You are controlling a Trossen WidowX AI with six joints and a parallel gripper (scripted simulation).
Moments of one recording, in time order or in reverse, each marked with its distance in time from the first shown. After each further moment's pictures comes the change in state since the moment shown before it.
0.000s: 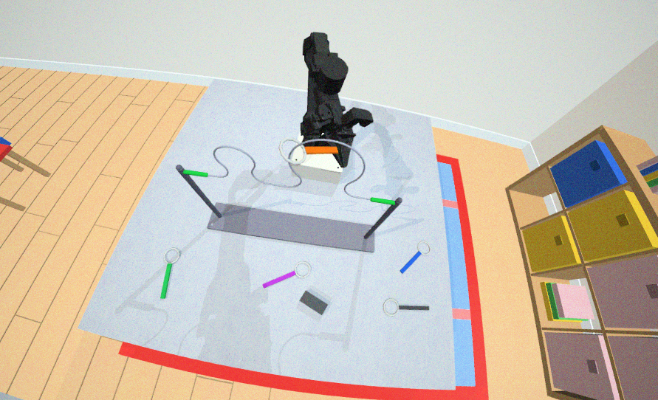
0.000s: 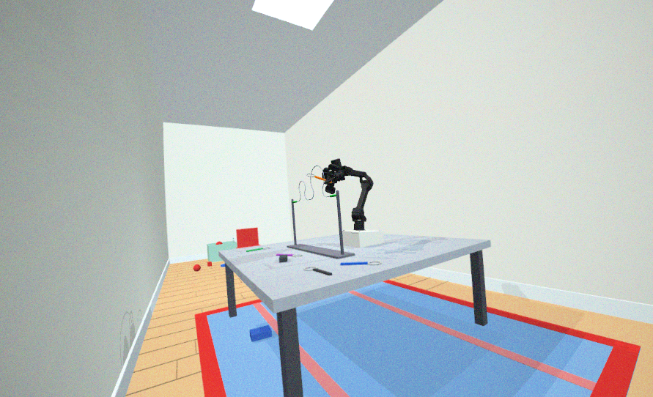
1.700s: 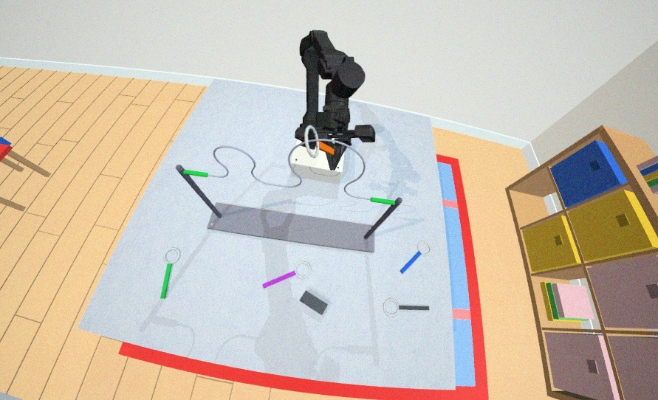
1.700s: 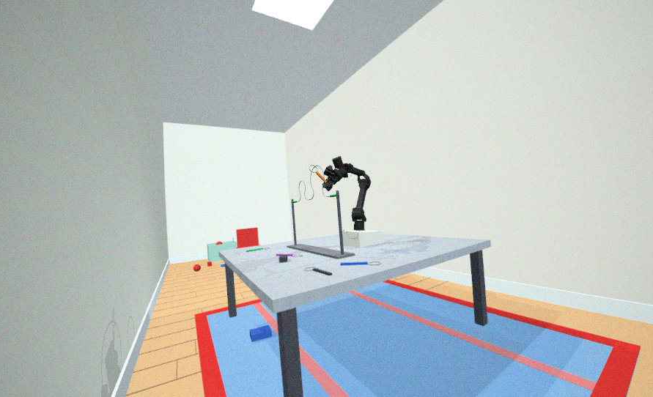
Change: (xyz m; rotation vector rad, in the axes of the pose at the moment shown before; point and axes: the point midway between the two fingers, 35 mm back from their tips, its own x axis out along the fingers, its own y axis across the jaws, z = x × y) arm -0.001 -0.020 0.006 -0.547 -0.074 -0.307
